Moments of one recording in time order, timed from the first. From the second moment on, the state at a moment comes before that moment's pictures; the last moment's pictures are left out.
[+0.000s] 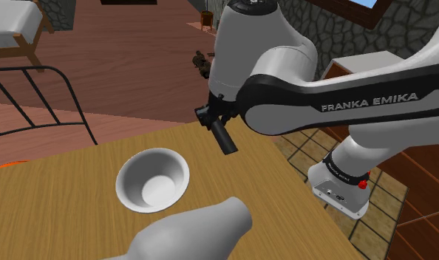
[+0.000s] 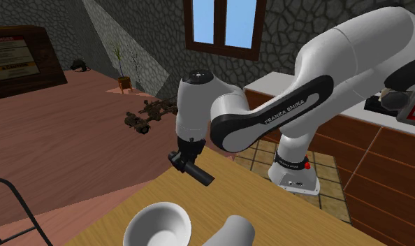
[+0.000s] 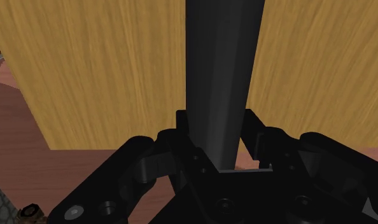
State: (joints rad) arm -0.41 -0.62 1.18 -2.49 0.47 2.26 0.75
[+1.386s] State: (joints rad) arm -0.39 -0.66 1.10 -2.28 0.42 2.01 0.80
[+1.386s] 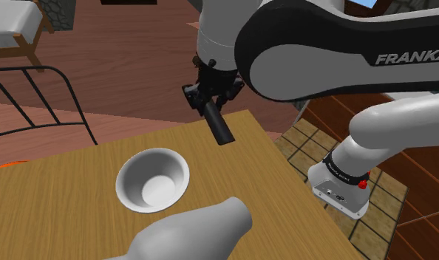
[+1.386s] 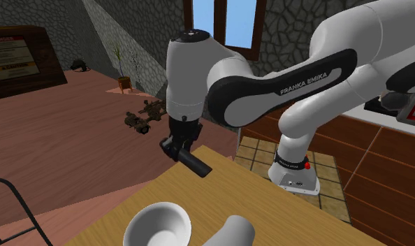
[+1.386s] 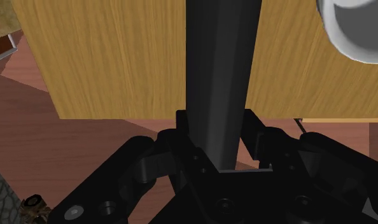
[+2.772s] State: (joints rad) arm -0.89 -0.68 1.76 -1.81 0.47 1.96 1.07
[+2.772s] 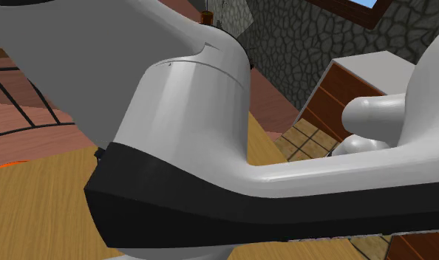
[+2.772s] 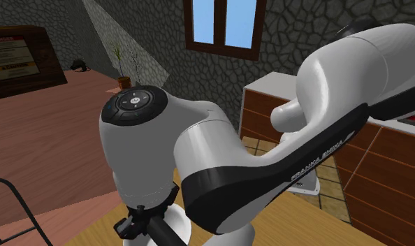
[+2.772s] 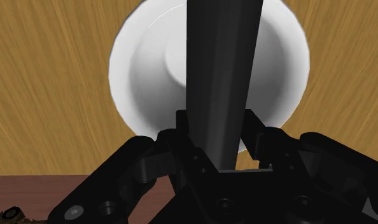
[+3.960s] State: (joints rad) arm -0.88 -0.68 1.76 -1.83 0.48 1.97 1.08
